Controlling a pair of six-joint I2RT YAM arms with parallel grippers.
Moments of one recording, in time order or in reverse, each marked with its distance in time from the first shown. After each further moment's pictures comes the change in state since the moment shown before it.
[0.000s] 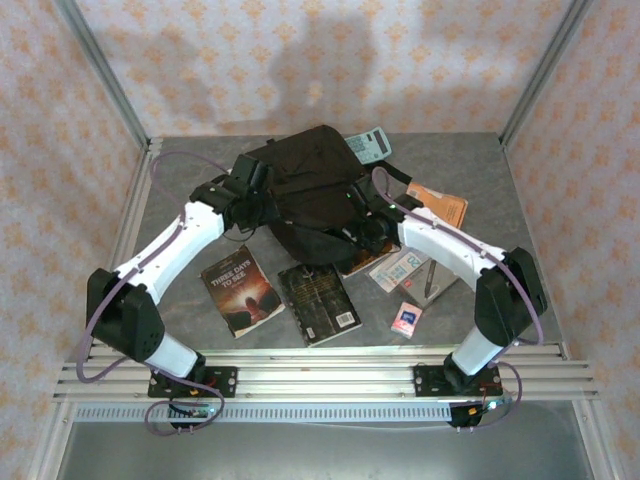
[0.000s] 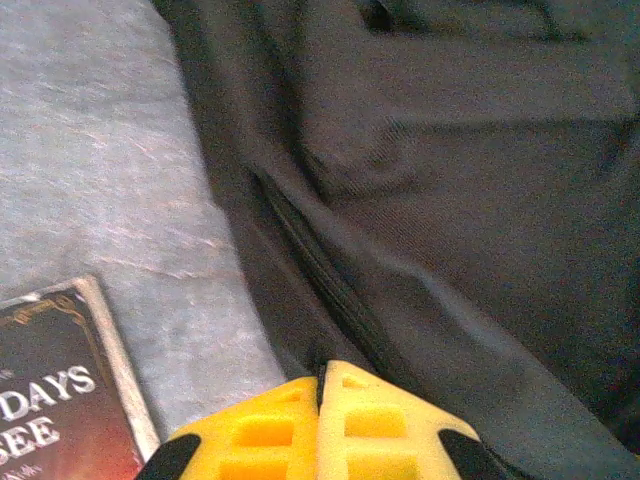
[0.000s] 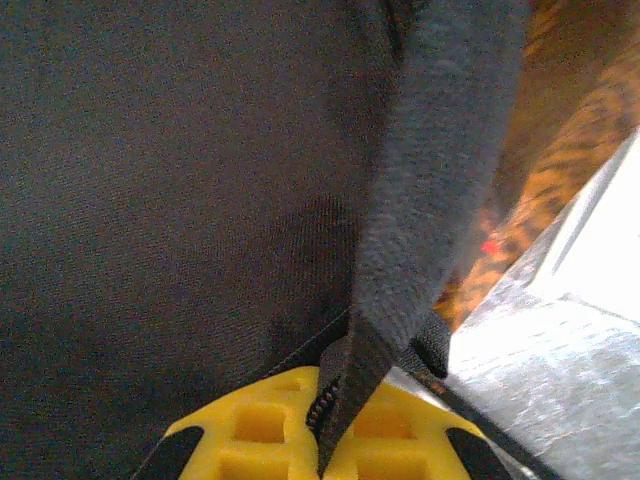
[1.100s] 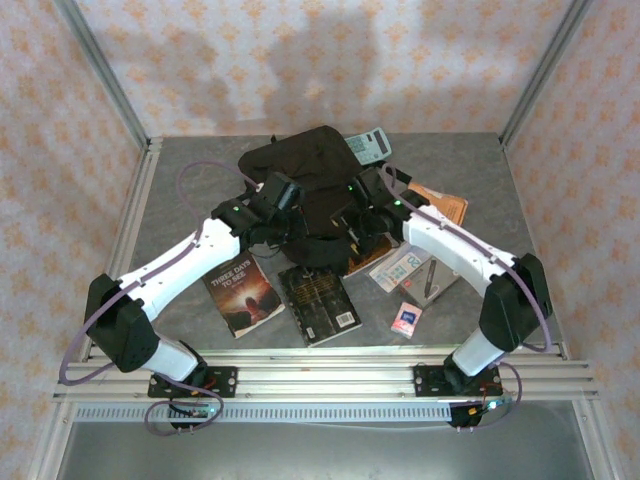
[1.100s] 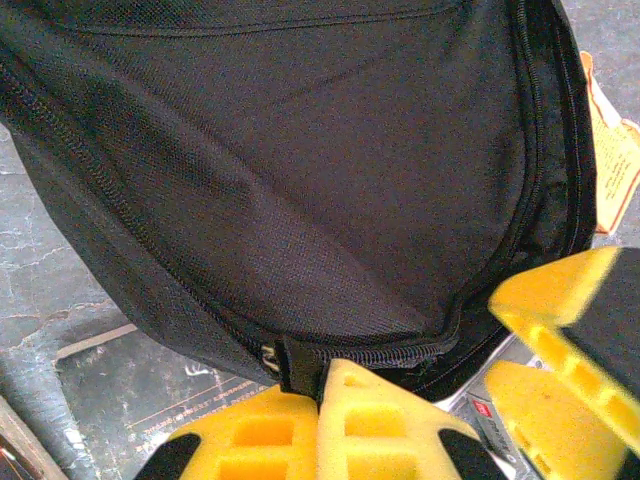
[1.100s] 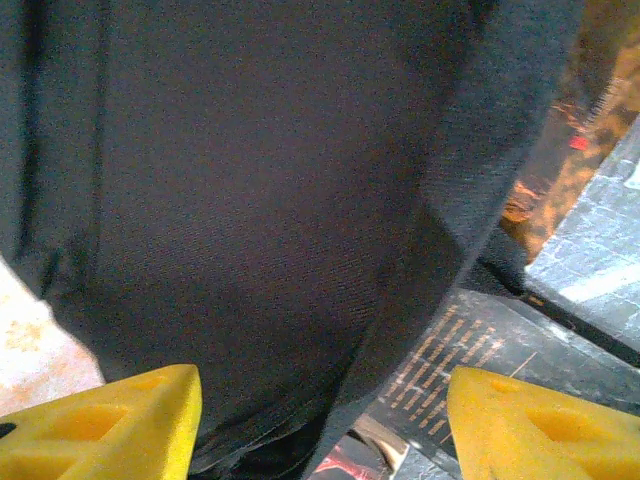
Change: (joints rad) left arm -0.255 -0.052 -0.036 0.058 0.029 -0.161; right arm 0.021 -0.030 0.040 0.014 -0.108 0.229
